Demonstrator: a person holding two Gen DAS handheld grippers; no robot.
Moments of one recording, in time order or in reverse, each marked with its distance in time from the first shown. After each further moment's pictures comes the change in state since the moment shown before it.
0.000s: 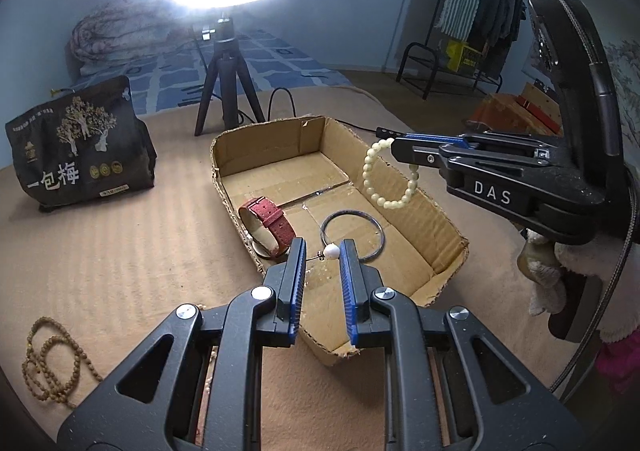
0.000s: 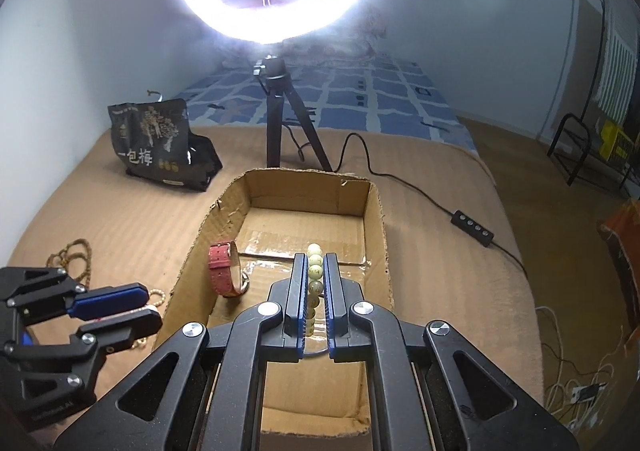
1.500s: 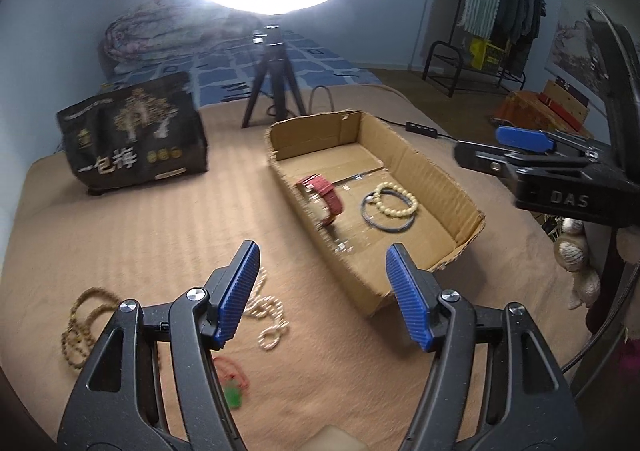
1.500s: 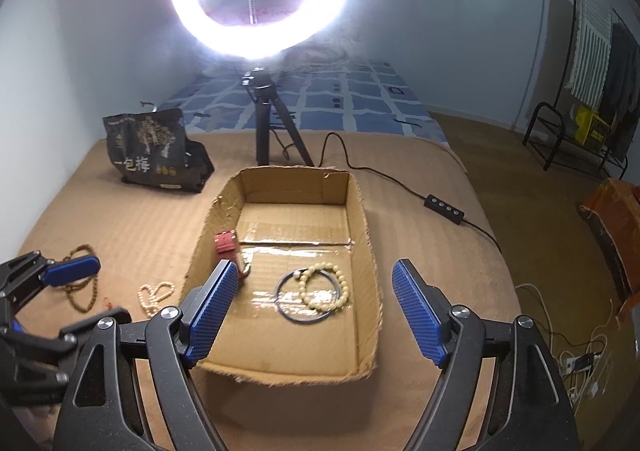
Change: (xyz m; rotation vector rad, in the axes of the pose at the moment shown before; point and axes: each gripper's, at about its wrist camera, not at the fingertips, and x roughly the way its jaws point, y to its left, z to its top) left arm -0.056 0.022 -0.022 -0.017 0.001 0.109; right arm -0.048 0.011 -0.015 0.055 -0.021 -0.074
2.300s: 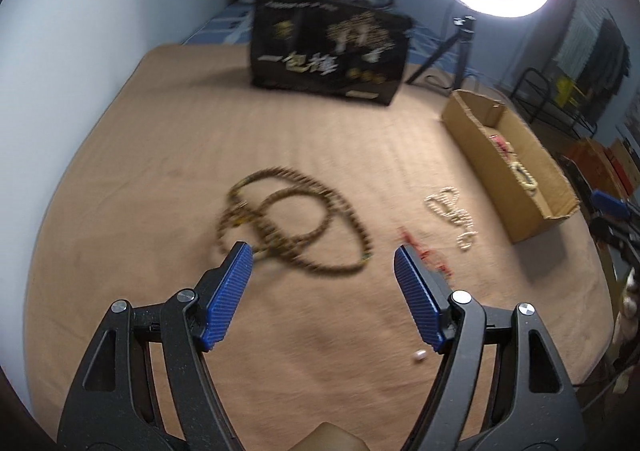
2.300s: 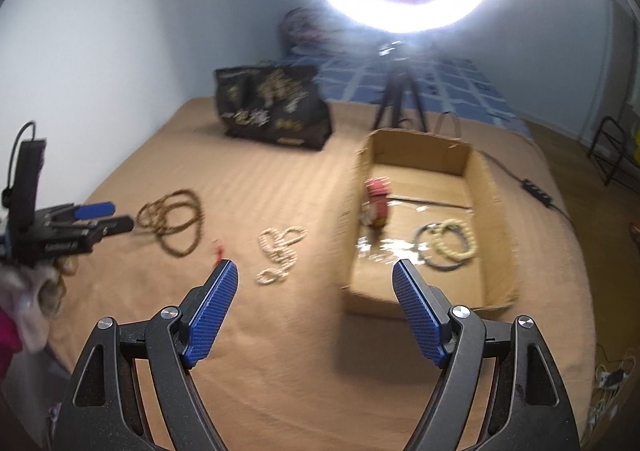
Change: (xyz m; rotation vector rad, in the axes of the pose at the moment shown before) left arm -0.063 0.174 -0.097 -0.297 0.089 0.194; right arm -0.024 0.102 -0.051 -0.129 0.053 0.249
